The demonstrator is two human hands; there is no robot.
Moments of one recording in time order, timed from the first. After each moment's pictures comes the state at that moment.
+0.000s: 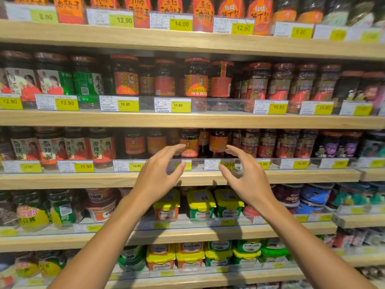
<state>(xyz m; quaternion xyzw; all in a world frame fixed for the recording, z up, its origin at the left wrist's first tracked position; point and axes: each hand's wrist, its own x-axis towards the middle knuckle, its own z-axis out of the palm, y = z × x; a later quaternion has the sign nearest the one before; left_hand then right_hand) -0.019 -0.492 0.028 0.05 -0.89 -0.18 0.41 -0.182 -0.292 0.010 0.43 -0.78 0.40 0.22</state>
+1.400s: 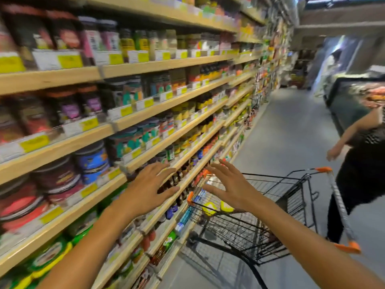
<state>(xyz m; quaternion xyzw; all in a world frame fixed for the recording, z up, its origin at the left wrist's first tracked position) -0.238 -0.036 -0.063 -0.34 -0.93 -0.12 0.03 -0.176 0.247 -0.093 0.08 -0.98 0.17 0.09</state>
